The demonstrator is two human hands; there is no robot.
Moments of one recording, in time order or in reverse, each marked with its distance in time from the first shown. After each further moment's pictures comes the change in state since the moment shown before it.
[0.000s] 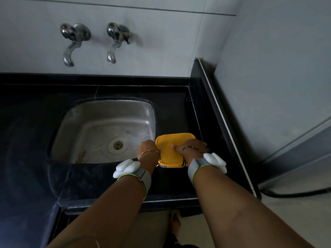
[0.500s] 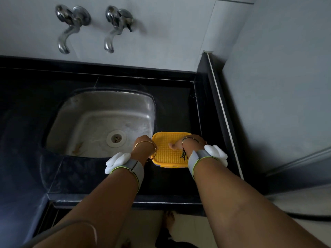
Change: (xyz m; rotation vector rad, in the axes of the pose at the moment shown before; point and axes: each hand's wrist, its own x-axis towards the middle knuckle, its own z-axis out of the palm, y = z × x) left_hand 0.033 0.012 0.004 -0.037 -0.167 -0.142; right_hand 0.008 -0.018 -0.048 -0.379 -0.313 -0.261
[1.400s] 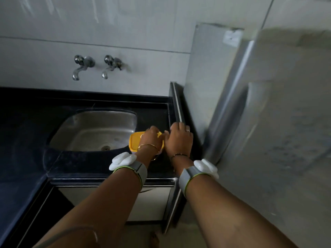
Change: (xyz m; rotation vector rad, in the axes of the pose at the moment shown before) left_hand -0.213 0.043 0.049 -0.250 0.408 0.571; right_hand -0.138 0.124 0.090 0.294 1.314 -0.309
